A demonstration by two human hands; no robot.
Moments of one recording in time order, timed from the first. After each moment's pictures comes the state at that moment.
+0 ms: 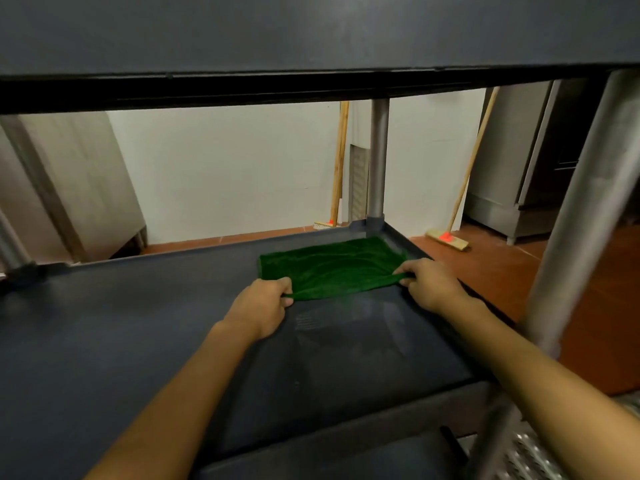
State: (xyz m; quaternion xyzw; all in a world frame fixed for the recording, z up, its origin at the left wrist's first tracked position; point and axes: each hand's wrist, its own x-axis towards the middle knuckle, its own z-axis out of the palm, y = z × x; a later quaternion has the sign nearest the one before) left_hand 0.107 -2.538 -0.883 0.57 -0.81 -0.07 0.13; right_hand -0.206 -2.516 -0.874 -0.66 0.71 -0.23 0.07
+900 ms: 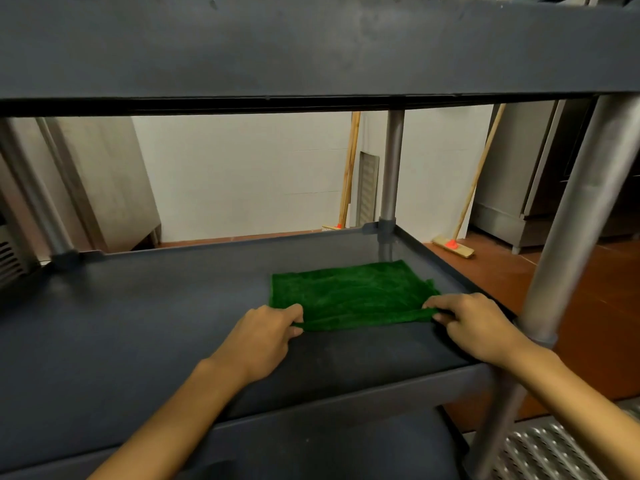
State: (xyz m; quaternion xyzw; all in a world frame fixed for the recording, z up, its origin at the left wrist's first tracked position) left_hand 0.139 -2.432 -0.885 0.48 -0.86 -0.01 0.16; right_hand -0.209 -2.406 -0.875 -0.74 0.65 -0.19 0.01
